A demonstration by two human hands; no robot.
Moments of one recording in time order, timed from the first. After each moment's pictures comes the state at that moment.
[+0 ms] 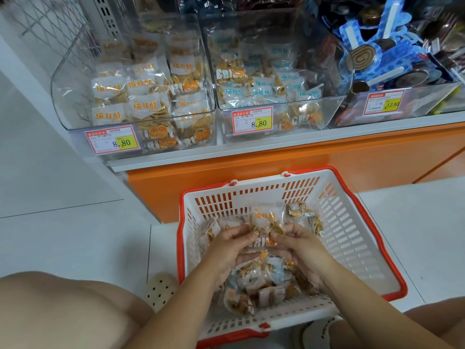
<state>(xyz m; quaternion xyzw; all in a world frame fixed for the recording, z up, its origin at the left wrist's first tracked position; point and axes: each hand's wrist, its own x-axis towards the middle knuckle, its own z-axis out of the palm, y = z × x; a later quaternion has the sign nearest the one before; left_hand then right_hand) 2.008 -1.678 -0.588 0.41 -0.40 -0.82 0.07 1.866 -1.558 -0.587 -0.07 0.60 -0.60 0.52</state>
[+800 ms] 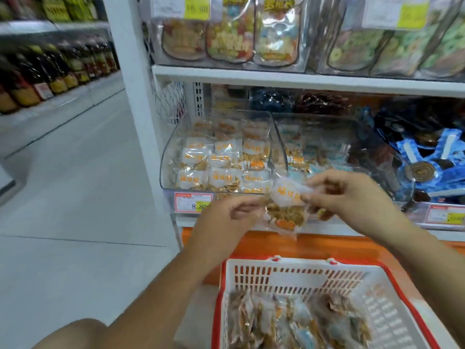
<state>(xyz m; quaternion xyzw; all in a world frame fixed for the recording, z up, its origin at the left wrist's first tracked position) 2.055 -1.784 -0.400 0.35 -0.75 -0.48 0.29 1.858 -1.689 -0.341 -0.48 0.74 -0.41 0.23</state>
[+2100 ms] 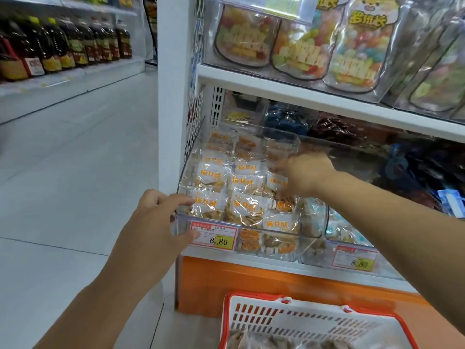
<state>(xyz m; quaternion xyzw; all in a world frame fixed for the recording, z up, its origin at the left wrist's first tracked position) 2.137 -1.883 -0.418 0.50 -0.76 -0.26 0.32 1.859 -1.892 -0.337 -0.61 0.76 0.20 -0.10</state>
